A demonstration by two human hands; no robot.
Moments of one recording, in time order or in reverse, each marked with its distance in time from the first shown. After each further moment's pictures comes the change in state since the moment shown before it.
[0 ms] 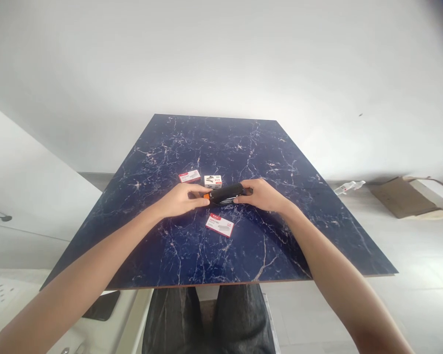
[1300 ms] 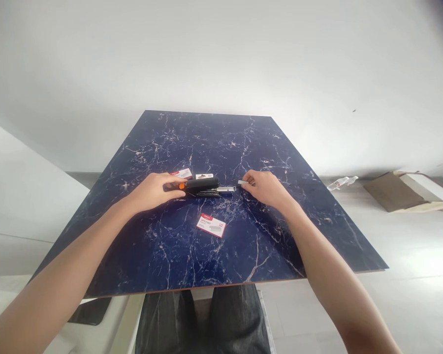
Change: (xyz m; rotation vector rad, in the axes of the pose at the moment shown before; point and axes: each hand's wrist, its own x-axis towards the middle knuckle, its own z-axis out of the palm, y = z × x) left_hand -0.010 -0.021 -0.040 0.463 0.177 -0.009; right_hand -0.002 0.026 -0.010 -0.290 0.212 0.177
